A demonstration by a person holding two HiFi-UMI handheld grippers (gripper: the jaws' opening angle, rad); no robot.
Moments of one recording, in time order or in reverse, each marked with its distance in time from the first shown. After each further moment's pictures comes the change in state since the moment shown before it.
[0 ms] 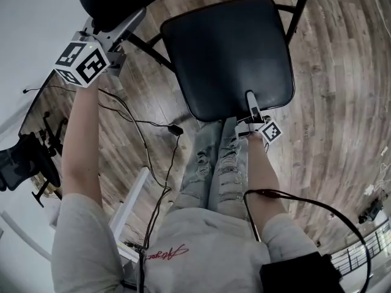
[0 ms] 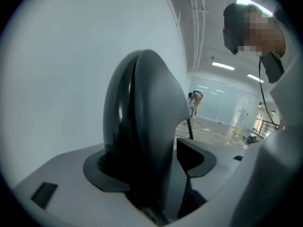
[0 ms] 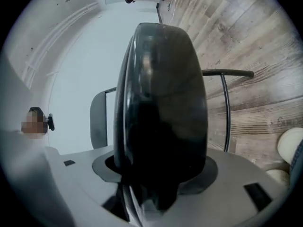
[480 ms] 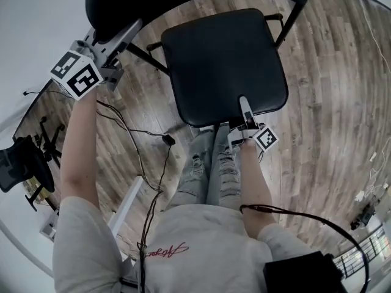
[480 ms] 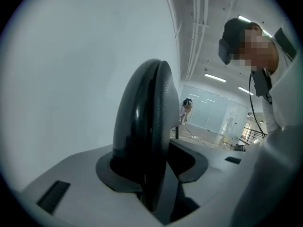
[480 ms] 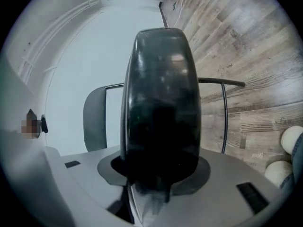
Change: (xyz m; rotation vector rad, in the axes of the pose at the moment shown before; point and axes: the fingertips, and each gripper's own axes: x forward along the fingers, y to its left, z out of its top) left arm -0.030 -0.031 0.061 -0.041 -0.048 -0.117; right arm 0.023 0.082 0.008 -0.011 0.018 -0.038
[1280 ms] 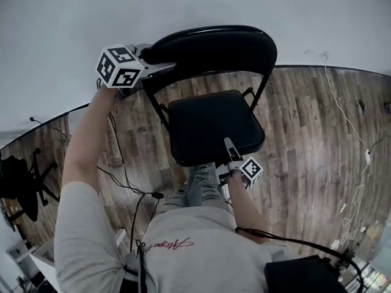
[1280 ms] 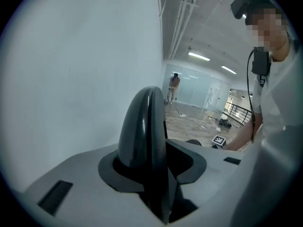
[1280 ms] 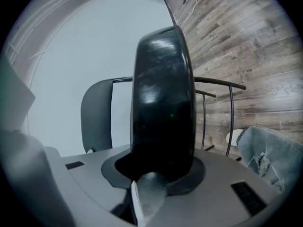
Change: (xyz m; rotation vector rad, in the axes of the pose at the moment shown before) left arm 0.040 0.048 0.127 0.201 0.259 -0.177; right arm 0.106 0.133 0.033 0.014 0.063 -0.142
